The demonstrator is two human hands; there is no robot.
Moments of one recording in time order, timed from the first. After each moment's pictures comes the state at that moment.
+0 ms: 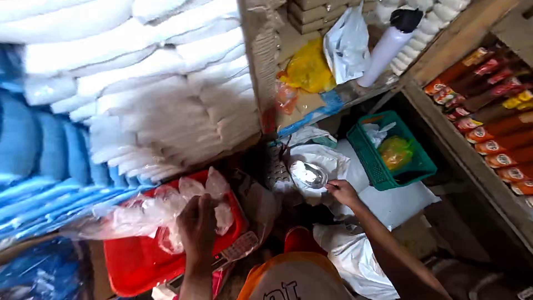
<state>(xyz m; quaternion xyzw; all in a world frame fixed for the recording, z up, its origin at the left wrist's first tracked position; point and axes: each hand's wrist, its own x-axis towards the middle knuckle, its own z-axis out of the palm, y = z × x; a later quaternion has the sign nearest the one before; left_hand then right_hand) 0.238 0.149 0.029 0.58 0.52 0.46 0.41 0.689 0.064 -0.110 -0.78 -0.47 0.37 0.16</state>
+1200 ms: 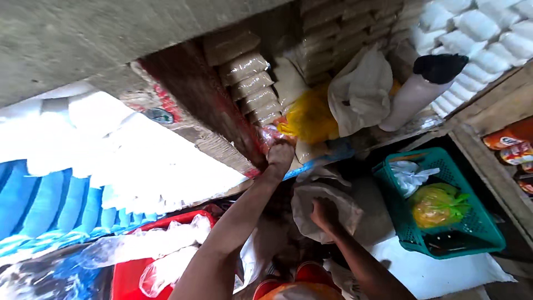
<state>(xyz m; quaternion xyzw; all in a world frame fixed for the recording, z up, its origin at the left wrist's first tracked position) 0.612 0.416 0.016 0.79 0.59 -0.17 0.01 0.714 0.231 -0.098 -0.74 -0.60 0.31 -0.03</state>
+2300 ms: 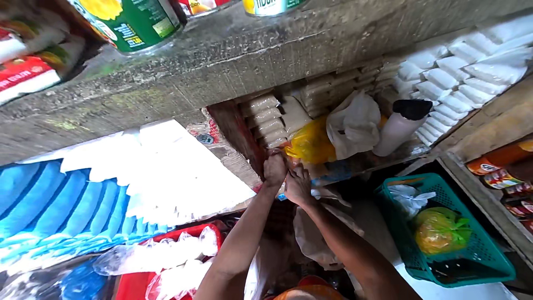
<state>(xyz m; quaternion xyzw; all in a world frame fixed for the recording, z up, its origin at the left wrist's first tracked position) 0.575 0.419 0.047 0.72 0.67 0.10 0.11 0.656 0.368 -0.027 -0.68 -0.71 0.10 0.16</state>
